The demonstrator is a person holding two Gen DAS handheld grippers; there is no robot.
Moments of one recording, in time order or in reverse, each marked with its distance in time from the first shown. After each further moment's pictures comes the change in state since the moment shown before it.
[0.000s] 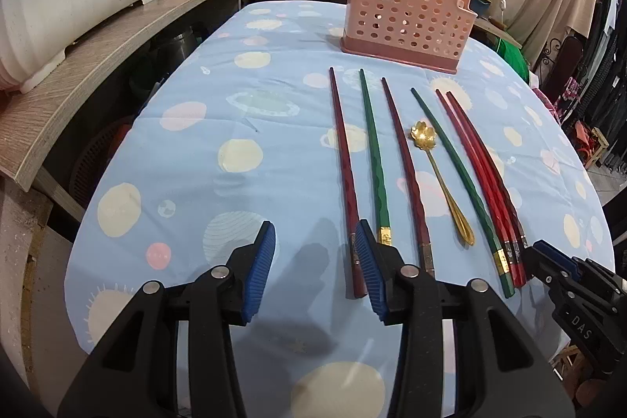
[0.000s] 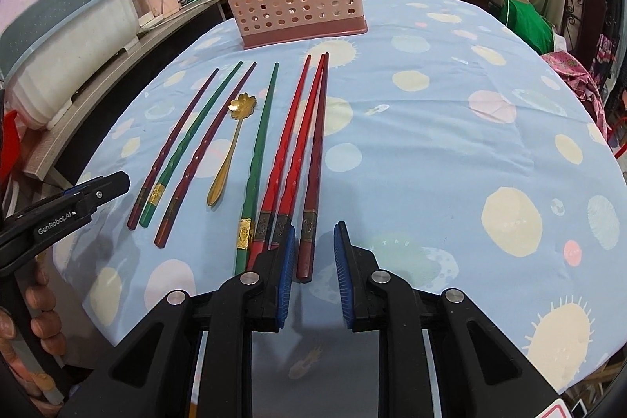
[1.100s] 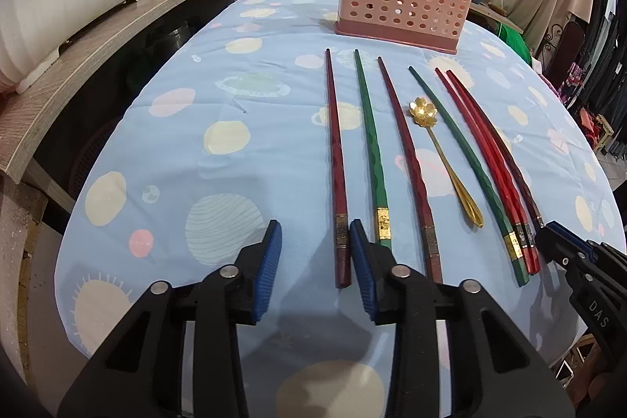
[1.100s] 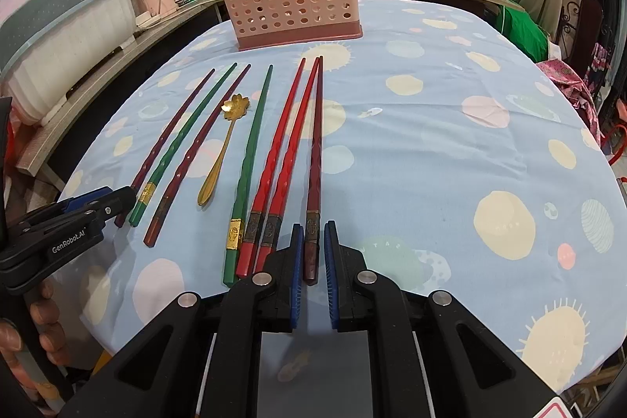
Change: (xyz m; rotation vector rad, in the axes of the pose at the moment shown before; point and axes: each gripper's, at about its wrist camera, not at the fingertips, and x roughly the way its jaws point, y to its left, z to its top) left arm 0.012 -0.010 -0.011 0.032 0.020 0.026; right arm 0.001 -0.002 -0.002 -0.007 -0.016 -0.021
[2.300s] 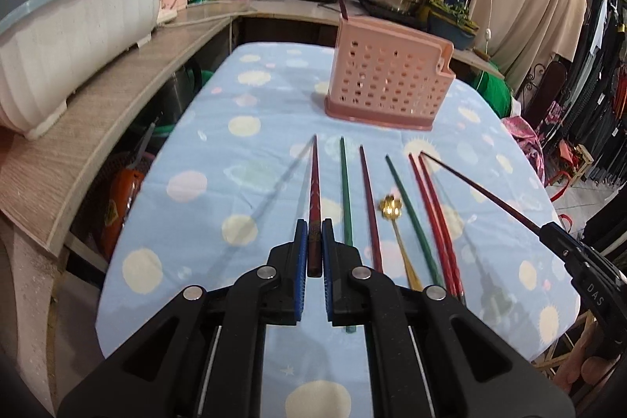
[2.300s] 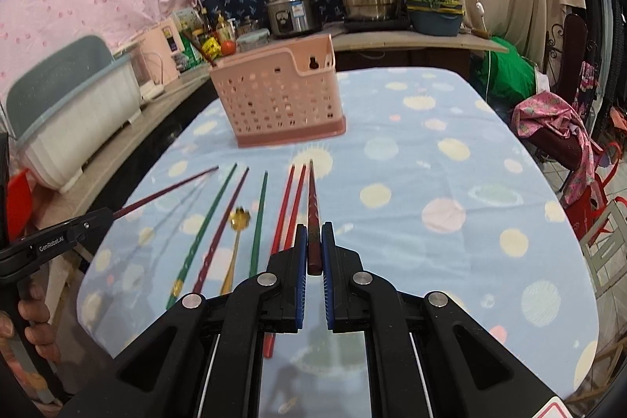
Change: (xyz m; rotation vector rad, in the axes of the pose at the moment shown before) left arm -0.063 0.014 0.069 -0.044 -0.103 -0.083; right arm -0.063 -0.025 0.066 0.054 -0.194 0.029
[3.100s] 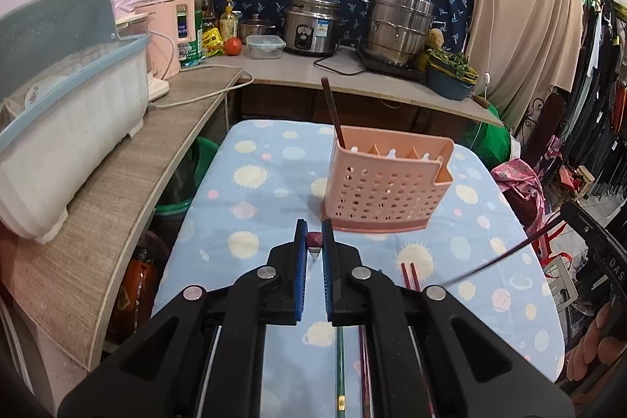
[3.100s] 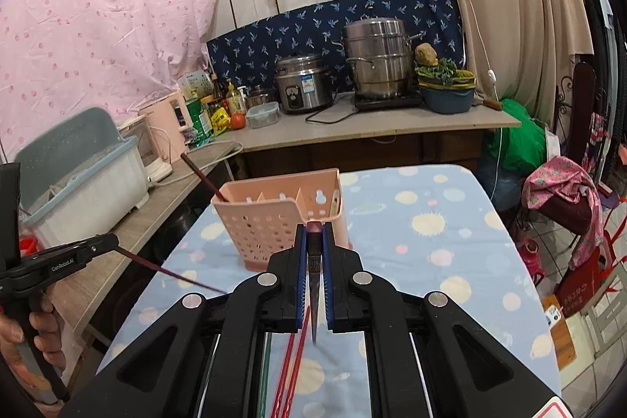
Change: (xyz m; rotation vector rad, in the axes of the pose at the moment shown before) left arm -0.011 -0.009 0.117 0.026 -0.132 0.003; right arm -0.008 -0.002 0.125 -0.022 -0.210 0.041
